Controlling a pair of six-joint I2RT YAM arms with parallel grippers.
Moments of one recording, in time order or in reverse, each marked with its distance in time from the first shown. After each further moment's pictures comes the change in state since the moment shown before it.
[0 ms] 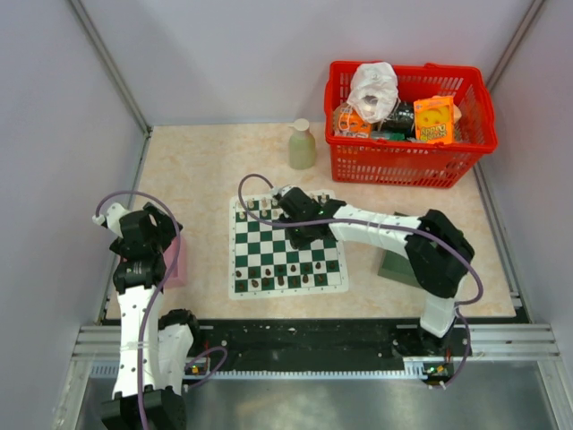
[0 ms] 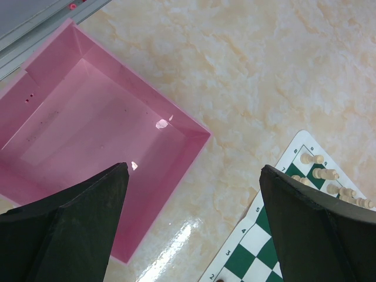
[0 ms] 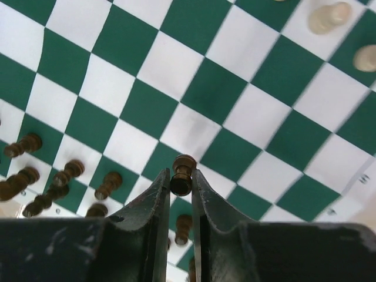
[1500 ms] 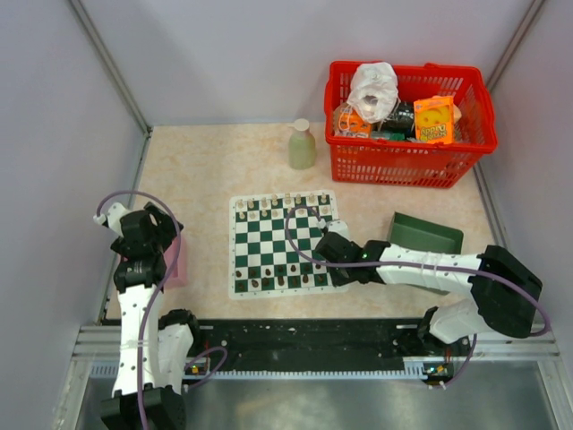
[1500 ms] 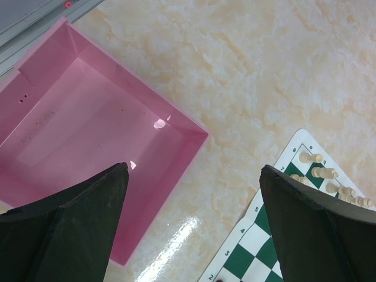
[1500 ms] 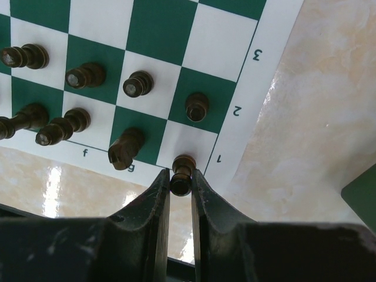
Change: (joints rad) left arm 0.000 0.007 -0.005 0.014 0.011 0.000; right arm 0.101 -0.487 -0.549 -0.037 0.190 0.292
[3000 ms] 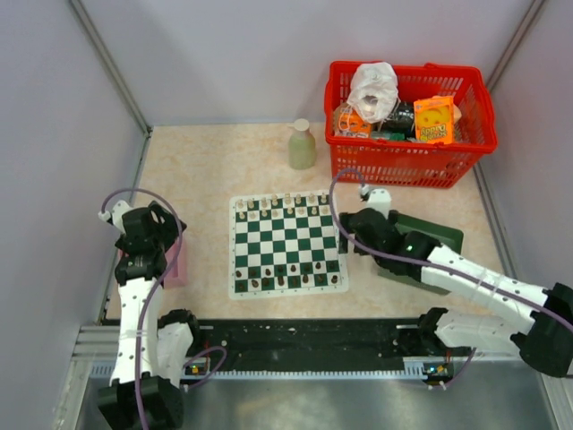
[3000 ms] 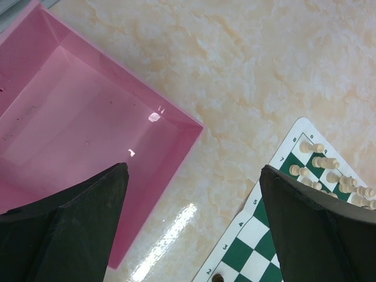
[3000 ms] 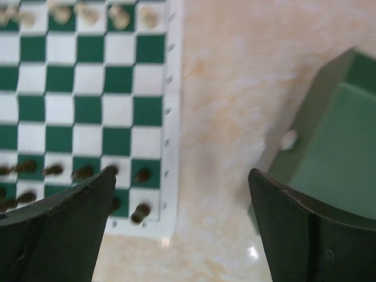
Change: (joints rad) left arm 0.000 0.049 -0.006 0.014 0.040 0.000; right arm -0.081 -0.287 0.023 -0.035 0.214 -0.020
